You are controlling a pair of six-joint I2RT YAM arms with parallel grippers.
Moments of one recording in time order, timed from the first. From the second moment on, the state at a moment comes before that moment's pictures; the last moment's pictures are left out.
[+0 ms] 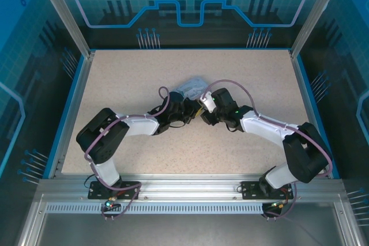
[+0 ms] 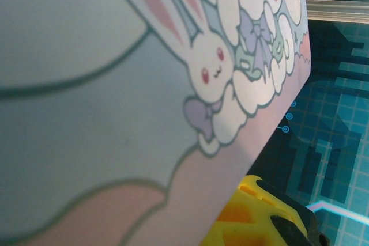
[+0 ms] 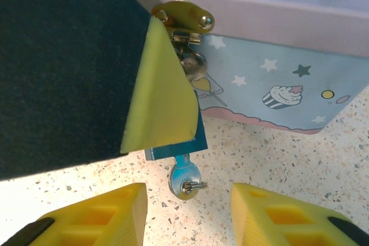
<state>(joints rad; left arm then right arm) -0.66 1.76 0.84 0.46 0.22 -1.50 0.60 1.48 0.85 -0.22 0.00 -0.15</state>
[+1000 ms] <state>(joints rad) -0.65 1.74 0.85 0.46 0.26 -1.50 0.41 1.52 0.91 -0.27 -0.49 0.00</state>
